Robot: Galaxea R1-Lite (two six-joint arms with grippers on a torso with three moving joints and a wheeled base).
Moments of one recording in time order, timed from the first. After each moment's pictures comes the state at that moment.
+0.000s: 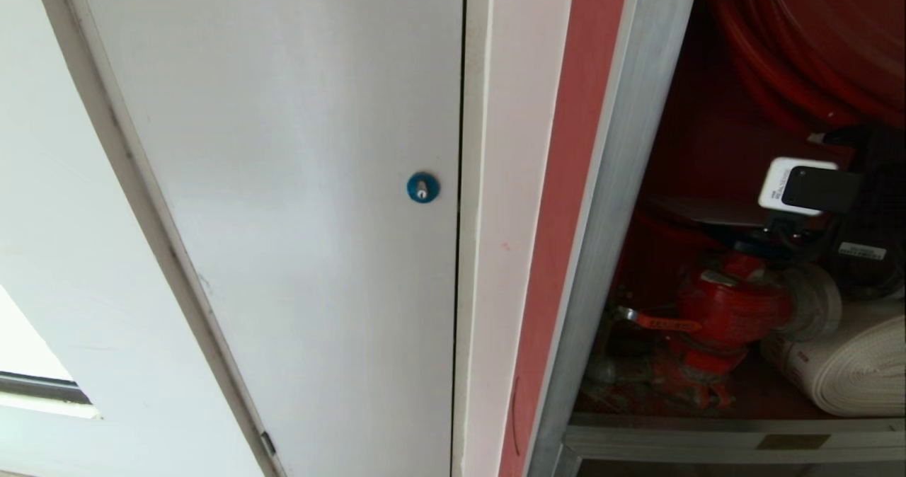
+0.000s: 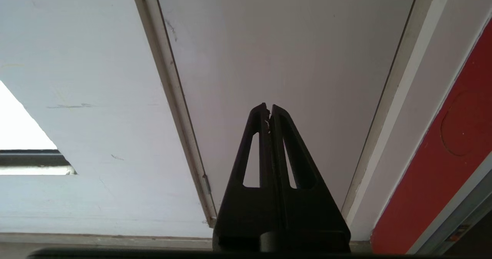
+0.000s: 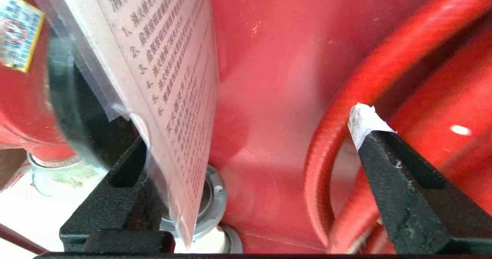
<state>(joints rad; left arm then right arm) -0.01 0.00 0.00 -0.02 -0.03 0.04 0.01 1.35 -1.04 -0.14 -0.21 -1.44</state>
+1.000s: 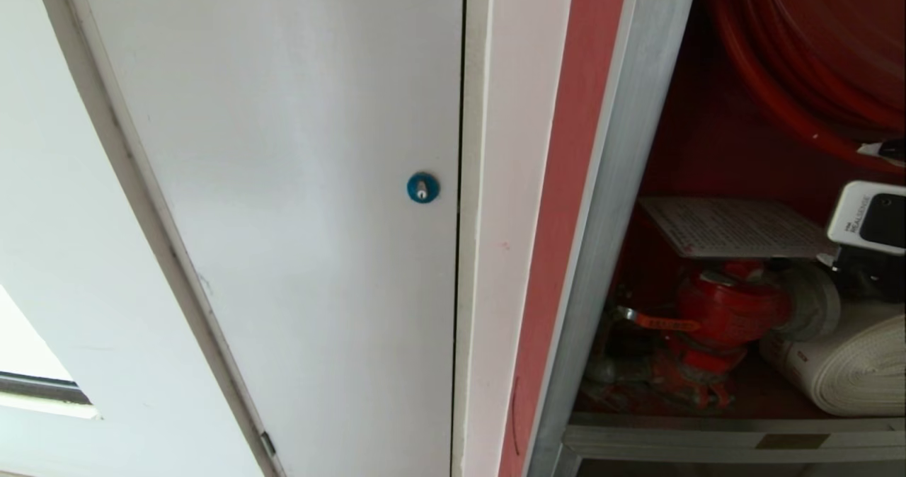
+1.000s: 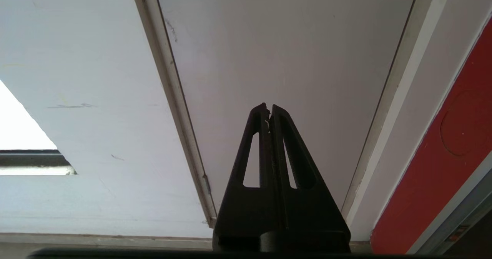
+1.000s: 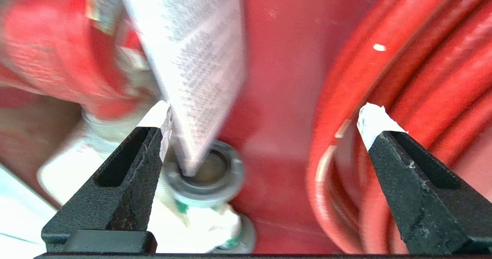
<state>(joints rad) -0.01 0.00 0.00 -0.02 -0.03 0.04 0.01 1.17 -0.95 0.00 -0.15 -1.41</state>
